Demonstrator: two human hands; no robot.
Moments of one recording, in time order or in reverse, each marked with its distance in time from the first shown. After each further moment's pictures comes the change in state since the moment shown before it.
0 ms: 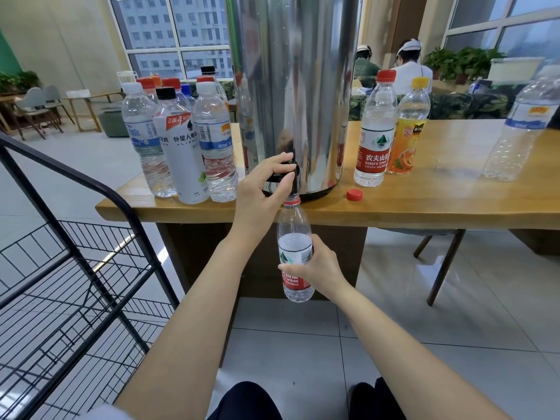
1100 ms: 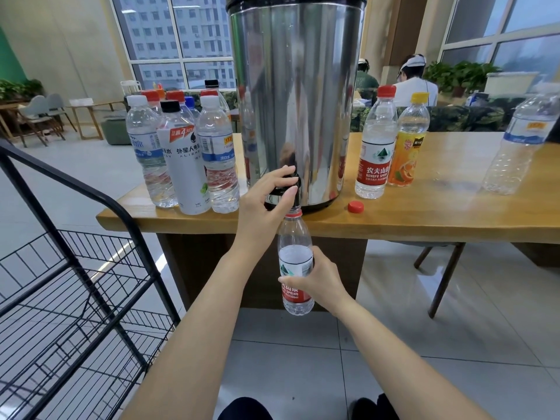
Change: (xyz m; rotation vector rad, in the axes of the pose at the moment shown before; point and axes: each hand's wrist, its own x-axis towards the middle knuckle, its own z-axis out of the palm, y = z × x) left_hand -0.001 0.000 0.002 -0.024 0.011 0.005; right_hand -0.002 -0.006 -0.001 -0.006 -0.003 -0.002
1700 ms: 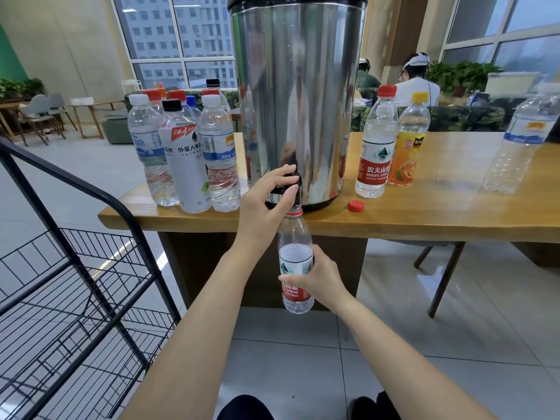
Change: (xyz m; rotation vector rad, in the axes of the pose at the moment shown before) left_hand 0.000 0.000 0.000 -0.011 0.003 -0.015; right_hand 0.003 0.002 0.002 0.001 0.001 0.005
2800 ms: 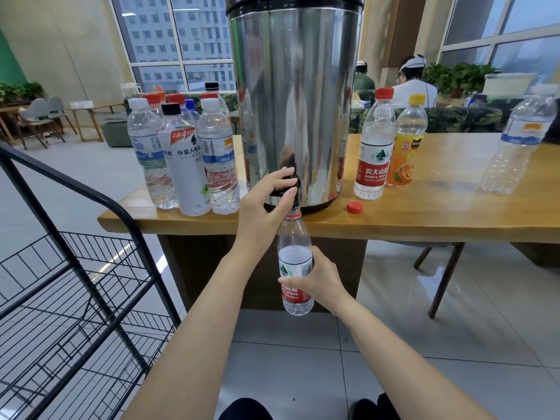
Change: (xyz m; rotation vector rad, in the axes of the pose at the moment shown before) left_hand -0.001 0.000 0.000 -0.018 0.000 -0.017; right_hand 0.002 0.002 -0.001 -0.005 -0.005 0.002
